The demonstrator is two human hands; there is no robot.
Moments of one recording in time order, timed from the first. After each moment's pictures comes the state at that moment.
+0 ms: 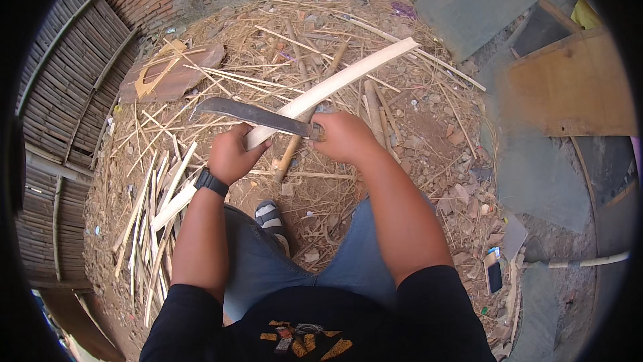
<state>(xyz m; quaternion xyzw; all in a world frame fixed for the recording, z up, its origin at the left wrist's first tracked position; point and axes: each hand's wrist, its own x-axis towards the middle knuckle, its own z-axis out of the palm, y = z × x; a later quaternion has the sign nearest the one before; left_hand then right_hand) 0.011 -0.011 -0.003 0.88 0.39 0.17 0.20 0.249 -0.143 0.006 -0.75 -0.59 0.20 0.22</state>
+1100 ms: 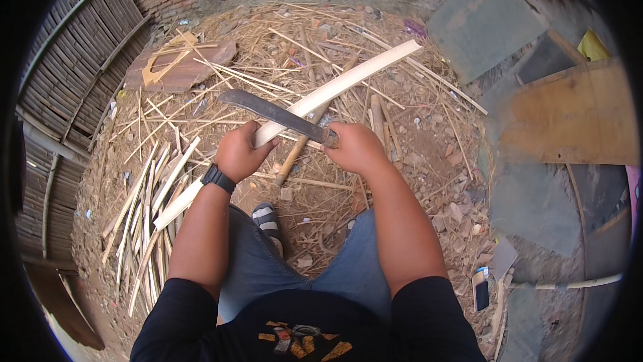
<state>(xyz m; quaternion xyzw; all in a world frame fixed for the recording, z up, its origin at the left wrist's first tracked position) 0.009 -0.007 -0.005 0.88 0.38 0.22 0.17 0.254 -0.140 -0.009 -0.76 -0.60 0.13 0.21</state>
